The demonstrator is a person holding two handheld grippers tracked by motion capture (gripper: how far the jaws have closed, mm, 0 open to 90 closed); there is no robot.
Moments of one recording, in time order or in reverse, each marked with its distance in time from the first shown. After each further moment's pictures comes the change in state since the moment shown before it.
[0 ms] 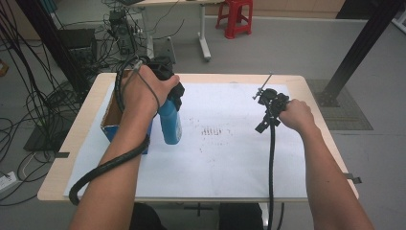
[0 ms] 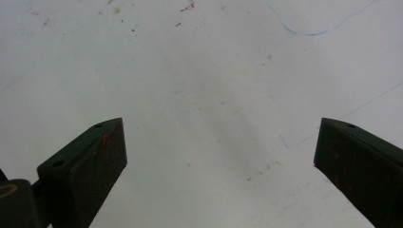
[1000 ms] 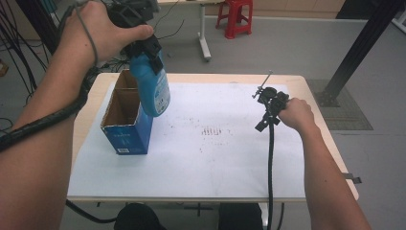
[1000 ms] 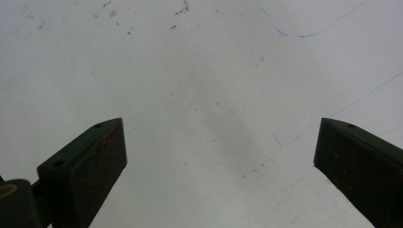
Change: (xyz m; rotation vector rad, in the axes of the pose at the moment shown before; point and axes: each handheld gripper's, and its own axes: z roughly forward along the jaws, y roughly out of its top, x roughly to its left) left arm 0.024 -0.028 -0.123 -0.108 -0.007 0.253; right arm 0.006 0.004 -0.005 0.008 -0.029 0.005
